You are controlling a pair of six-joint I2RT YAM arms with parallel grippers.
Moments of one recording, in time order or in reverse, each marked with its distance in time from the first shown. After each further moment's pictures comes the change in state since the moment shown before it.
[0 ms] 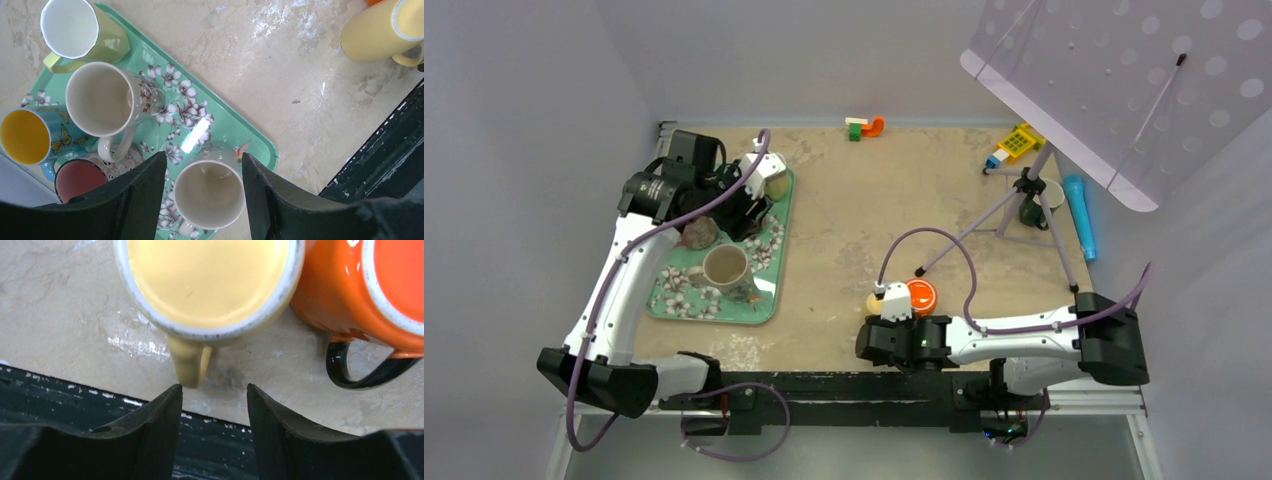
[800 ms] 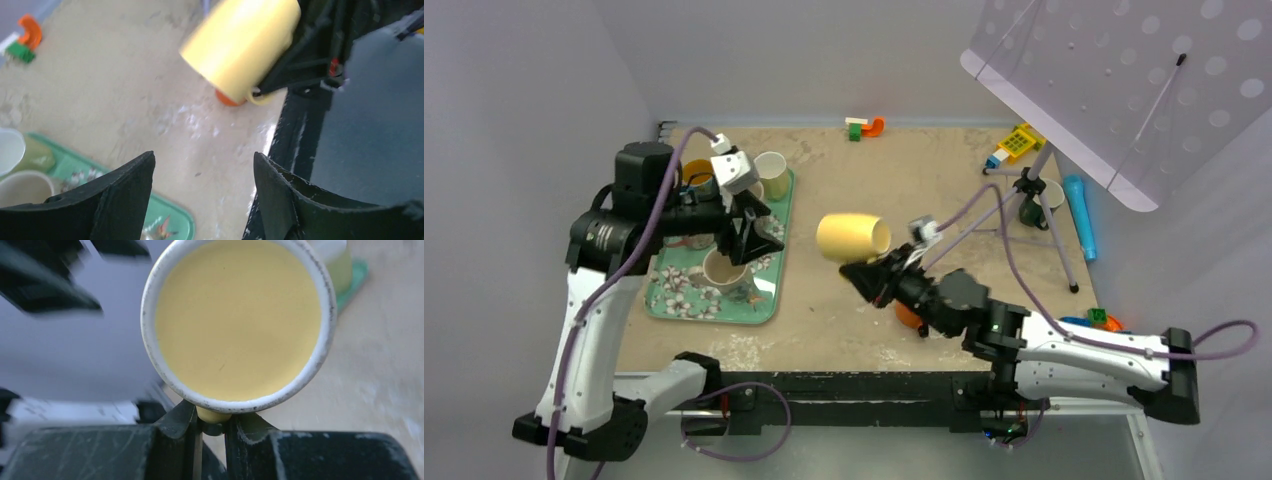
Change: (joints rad) left arm 0.006 -0.173 0.063 0.008 0.456 -0.175; right arm -0.152 -0.352 -0.034 0.752 -0.102 -0.483
